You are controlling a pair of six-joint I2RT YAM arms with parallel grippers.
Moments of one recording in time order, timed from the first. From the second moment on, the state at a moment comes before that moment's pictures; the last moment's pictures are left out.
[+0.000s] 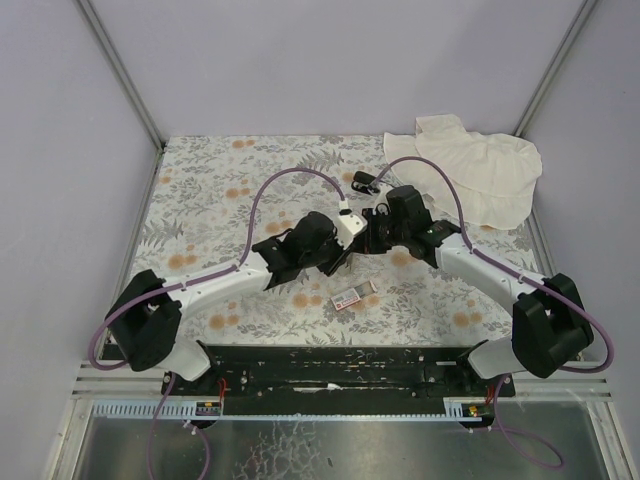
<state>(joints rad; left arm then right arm) -0.84 1.49 0.98 -0.13 0.03 0.06 0.55 1.43 0.95 -0.22 -0.36 0.51</state>
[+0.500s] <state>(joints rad) -0.84 1.49 0.98 -0.18 -0.01 0.06 0.49 1.43 0.95 -0.19 -0.27 0.51</state>
